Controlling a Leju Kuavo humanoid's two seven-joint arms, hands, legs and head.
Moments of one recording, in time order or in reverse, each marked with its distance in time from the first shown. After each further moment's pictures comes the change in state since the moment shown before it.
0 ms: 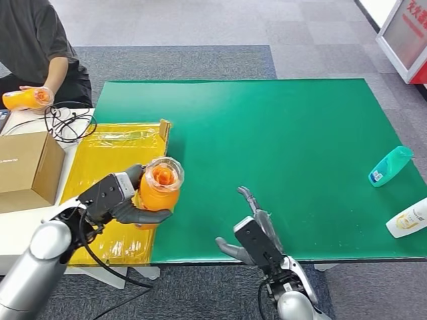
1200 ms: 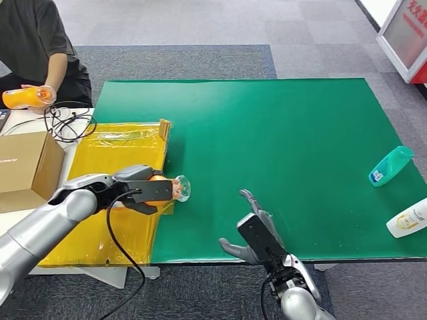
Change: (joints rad) left arm -0.367 0.071 -0.399 0.481 -0.286 -0.040 0.088; right arm -0.002 0.002 -0.032 0.024 -0.032 0.057 0.030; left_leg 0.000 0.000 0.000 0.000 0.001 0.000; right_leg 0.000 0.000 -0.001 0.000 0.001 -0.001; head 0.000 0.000
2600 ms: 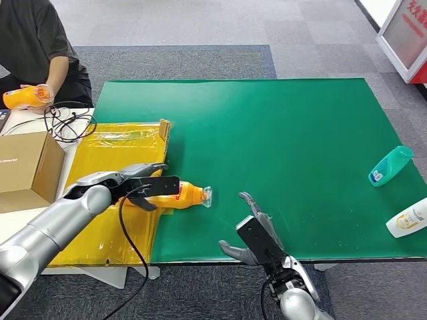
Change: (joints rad) left arm -0.044 -0.125 0.021 0.272 -0.144 0.034 -0.009; right arm 0.004 0.000 0.001 0.025 -0.002 -0.003 -0.023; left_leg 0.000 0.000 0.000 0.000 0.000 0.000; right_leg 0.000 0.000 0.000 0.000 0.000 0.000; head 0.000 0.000
